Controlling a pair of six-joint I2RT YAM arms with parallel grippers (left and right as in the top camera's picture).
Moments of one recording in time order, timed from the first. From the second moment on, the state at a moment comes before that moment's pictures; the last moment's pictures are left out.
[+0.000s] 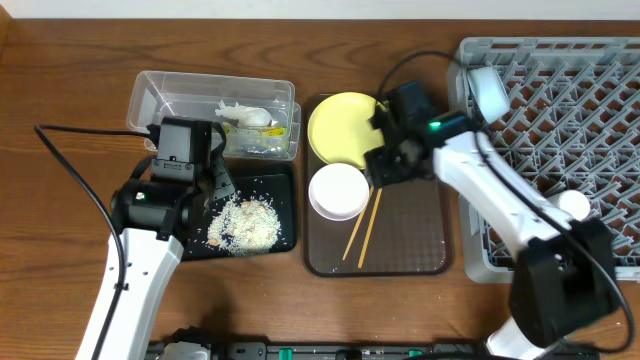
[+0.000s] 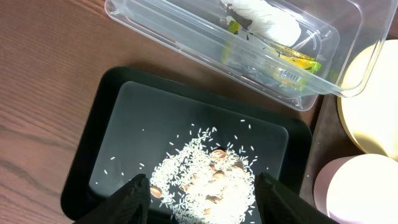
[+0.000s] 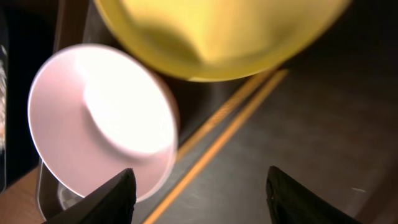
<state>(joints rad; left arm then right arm) -0.15 1.19 1.09 -0.95 -0.19 -0.51 0.45 1.81 1.34 -0.85 -0.17 0.15</state>
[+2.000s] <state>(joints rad) -0.15 1.19 1.09 -0.96 -0.19 -0.51 -0.10 1.88 1.47 -0.15 1.01 -0.25</state>
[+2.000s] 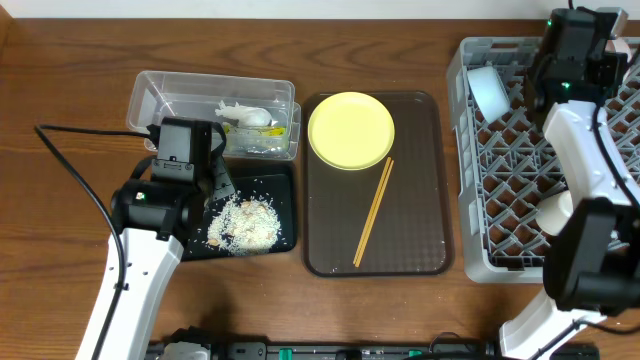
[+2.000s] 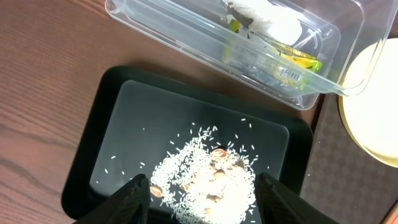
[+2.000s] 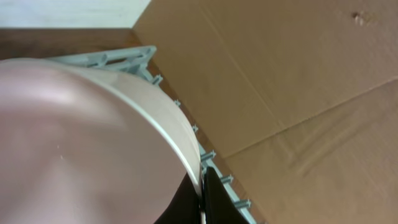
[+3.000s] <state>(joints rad) -0.15 1.19 1.09 -0.96 -0.19 -0.51 -0.01 2.04 1.48 -0.37 1.02 -0.14</state>
